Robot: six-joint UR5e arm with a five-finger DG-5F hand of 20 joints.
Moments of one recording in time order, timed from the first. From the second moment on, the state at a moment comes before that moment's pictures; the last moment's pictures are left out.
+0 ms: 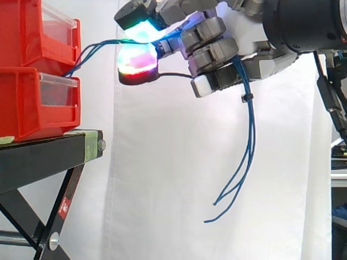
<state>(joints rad) 0.46 -1.95 -1.63 -2.29 -0.32 -0.79</state>
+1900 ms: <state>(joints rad) 0.47 -2.03 -1.63 -2.10 -0.28 -0.90</state>
